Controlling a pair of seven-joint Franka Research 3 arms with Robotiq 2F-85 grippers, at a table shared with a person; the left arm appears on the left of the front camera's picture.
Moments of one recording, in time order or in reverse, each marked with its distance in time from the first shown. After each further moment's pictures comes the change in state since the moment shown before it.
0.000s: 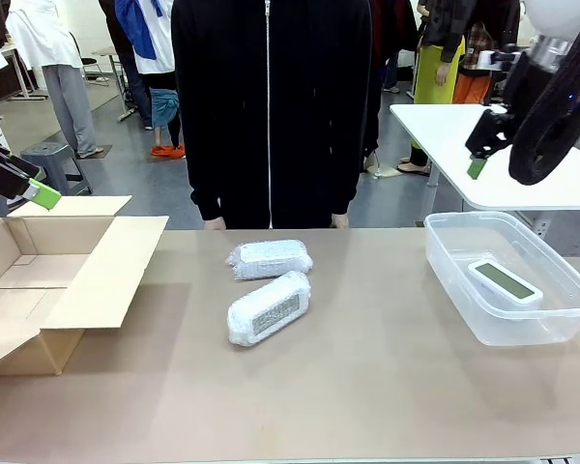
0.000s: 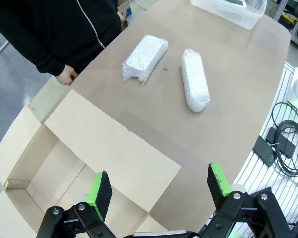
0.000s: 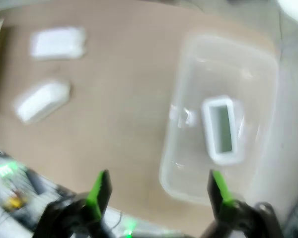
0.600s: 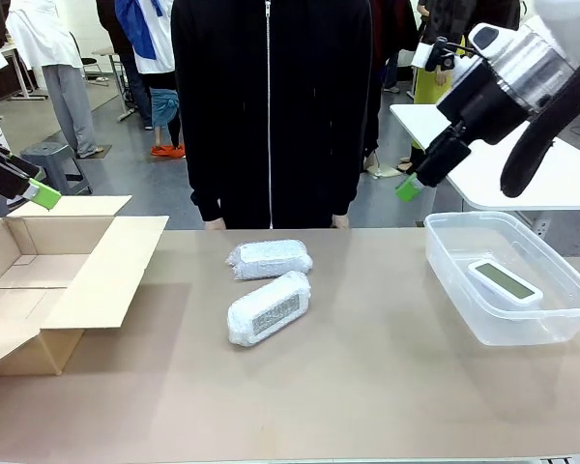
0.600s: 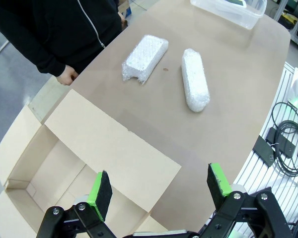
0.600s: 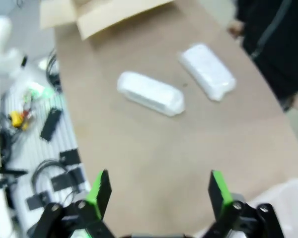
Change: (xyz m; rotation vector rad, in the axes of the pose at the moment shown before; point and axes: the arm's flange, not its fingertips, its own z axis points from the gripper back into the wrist) left arm 0.000 0.000 0.000 0.000 0.000 0.000; right arm -0.037 0.069 -0.009 0.379 -0.264 0.741
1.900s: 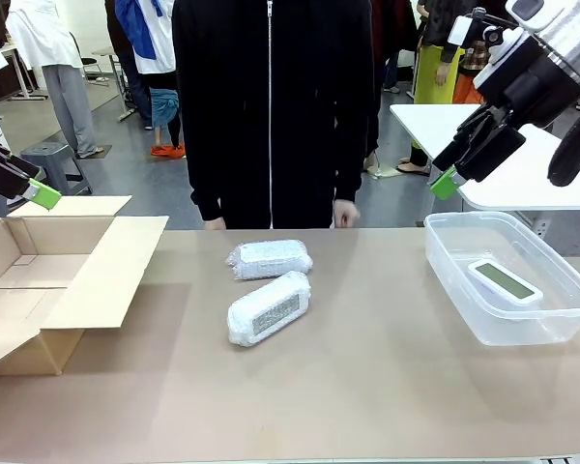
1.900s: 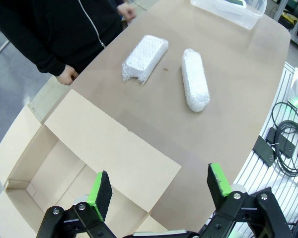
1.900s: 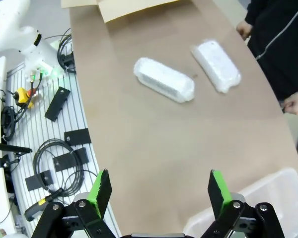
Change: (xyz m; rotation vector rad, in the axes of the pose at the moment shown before) left arm 0.000 0.000 0.000 0.000 0.000 0.000; right arm -0.004 0.034 0.042 -0.031 0.045 0.055
